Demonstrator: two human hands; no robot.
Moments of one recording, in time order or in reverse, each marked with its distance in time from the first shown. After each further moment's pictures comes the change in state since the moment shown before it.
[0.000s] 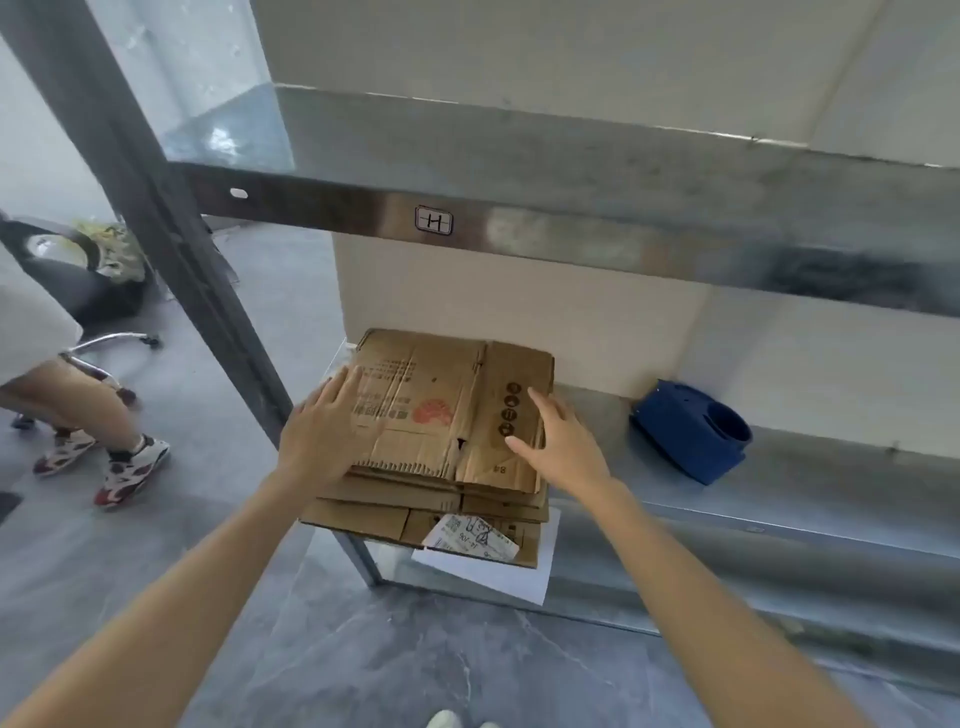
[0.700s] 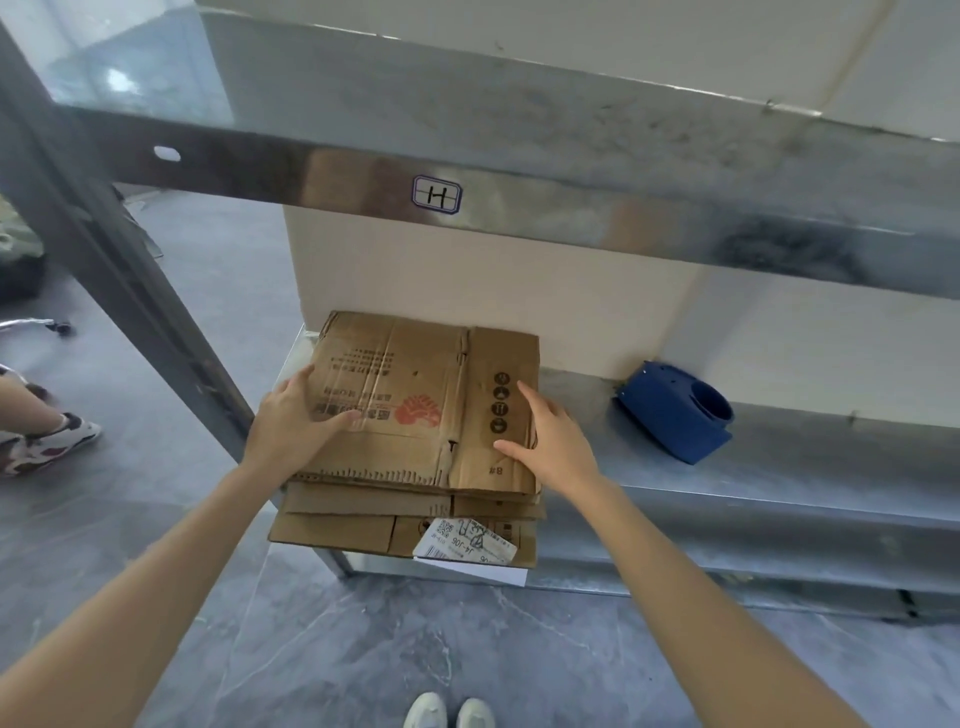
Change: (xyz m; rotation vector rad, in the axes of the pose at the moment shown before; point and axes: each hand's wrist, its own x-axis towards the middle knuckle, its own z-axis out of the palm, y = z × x) left_hand 0.049 -0.045 0.040 -0.392 -0.090 -0.178; right_hand 0.015 0.008 0.021 -0.002 0.010 0.117
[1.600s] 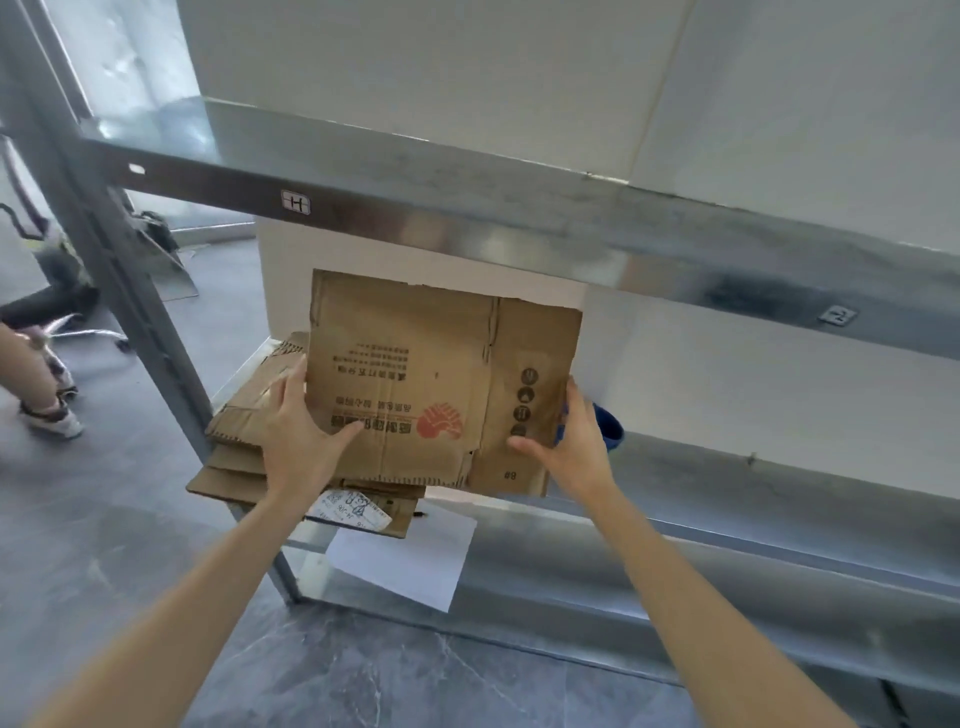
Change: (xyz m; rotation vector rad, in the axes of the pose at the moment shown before) left_hand -0.142 0.150 0.065 -0.222 0.524 0.116; right_hand -0.081 0.112 -0.120 0.366 0.287 -0.184
